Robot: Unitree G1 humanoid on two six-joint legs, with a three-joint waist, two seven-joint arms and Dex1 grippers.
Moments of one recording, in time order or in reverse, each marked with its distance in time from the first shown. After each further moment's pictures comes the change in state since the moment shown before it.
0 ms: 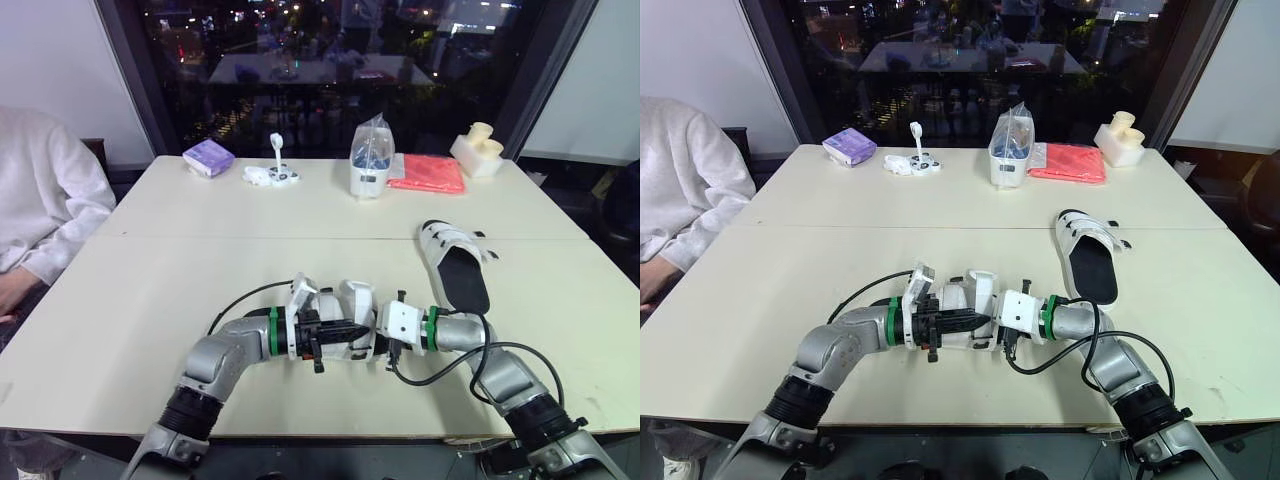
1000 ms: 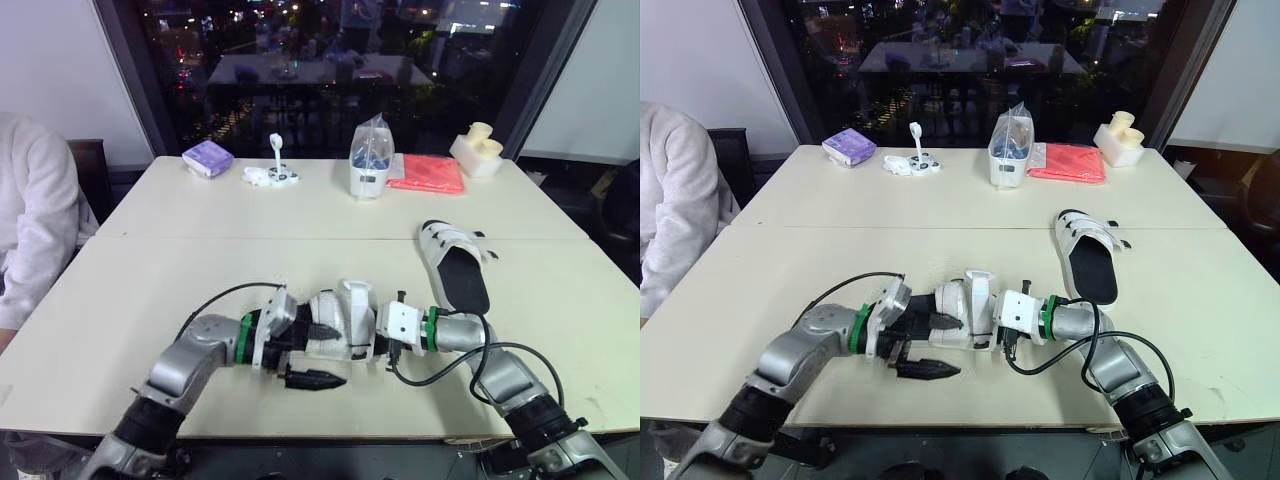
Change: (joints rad) left arm 0.012 0.147 0.007 -0.124 0.026 -0.081 -0.125; right arm -0.002 0.002 0.004 -0.002 -0.002 0.003 0.000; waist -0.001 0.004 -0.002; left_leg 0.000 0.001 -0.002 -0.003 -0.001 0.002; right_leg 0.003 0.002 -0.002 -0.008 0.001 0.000
